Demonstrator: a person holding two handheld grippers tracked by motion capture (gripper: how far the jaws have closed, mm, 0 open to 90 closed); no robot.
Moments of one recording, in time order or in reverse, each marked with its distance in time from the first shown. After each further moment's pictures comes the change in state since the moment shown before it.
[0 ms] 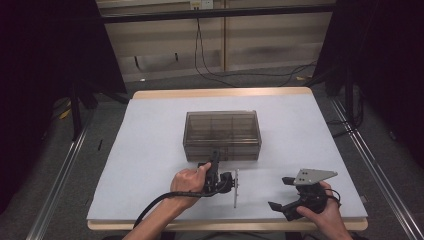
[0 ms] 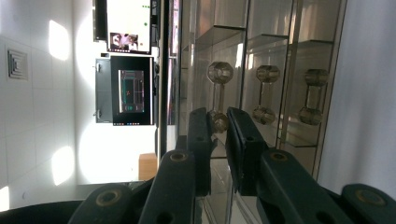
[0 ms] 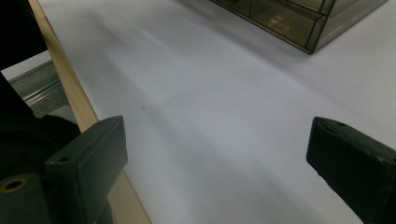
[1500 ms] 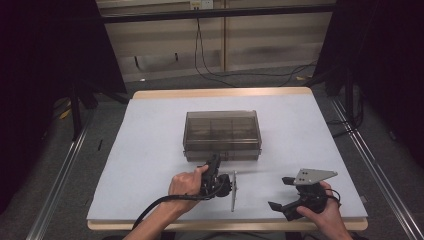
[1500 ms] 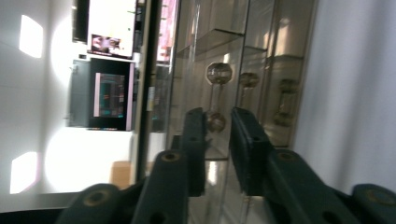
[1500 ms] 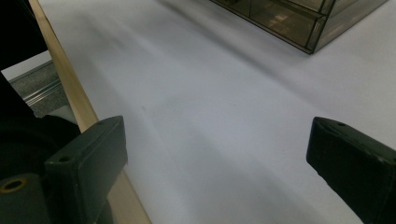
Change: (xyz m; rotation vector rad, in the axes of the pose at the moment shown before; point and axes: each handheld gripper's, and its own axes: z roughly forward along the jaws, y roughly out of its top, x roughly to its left) left arm 0.008 -0.007 -0.015 -0.067 -0.108 -0.115; right arm 0.000 0.000 0.000 -0.001 0.001 -0.001
